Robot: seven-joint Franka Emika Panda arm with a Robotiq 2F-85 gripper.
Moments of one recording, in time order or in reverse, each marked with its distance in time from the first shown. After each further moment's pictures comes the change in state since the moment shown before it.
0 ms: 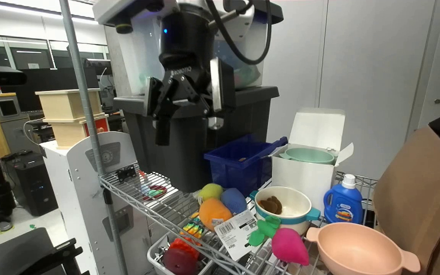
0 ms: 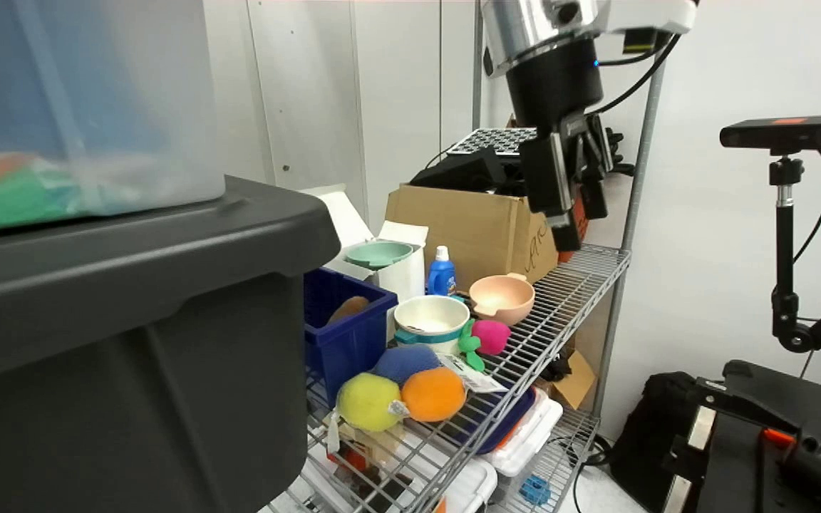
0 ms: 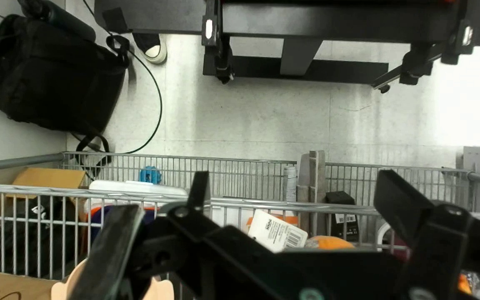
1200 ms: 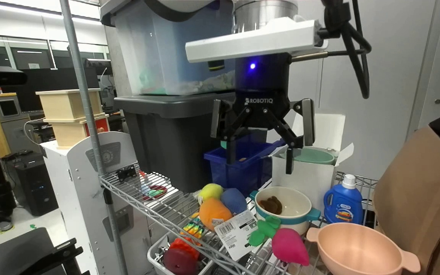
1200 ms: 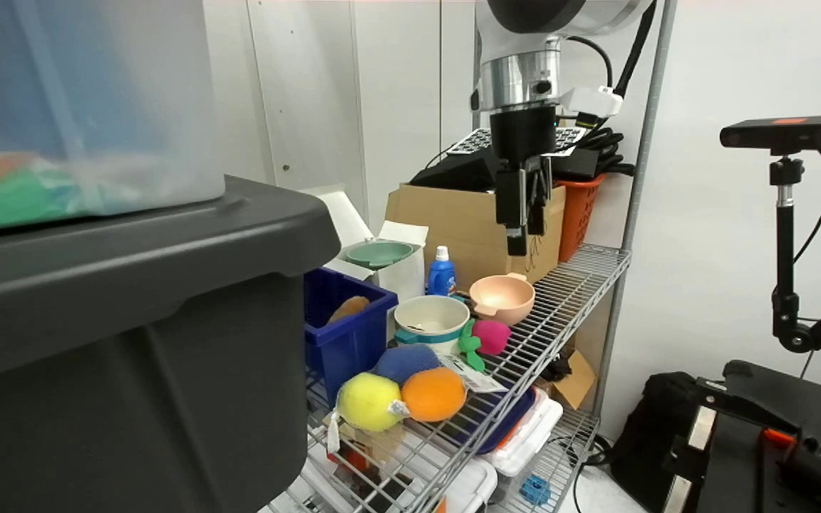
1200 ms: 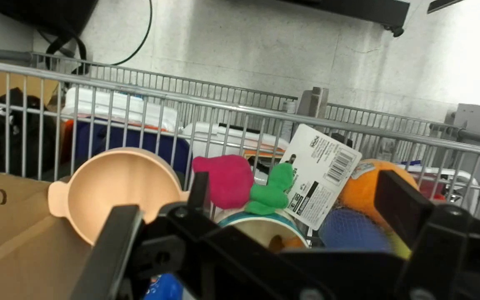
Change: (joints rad) arm -0.109 0.207 -0.033 0.160 0.088 0.229 -0.338
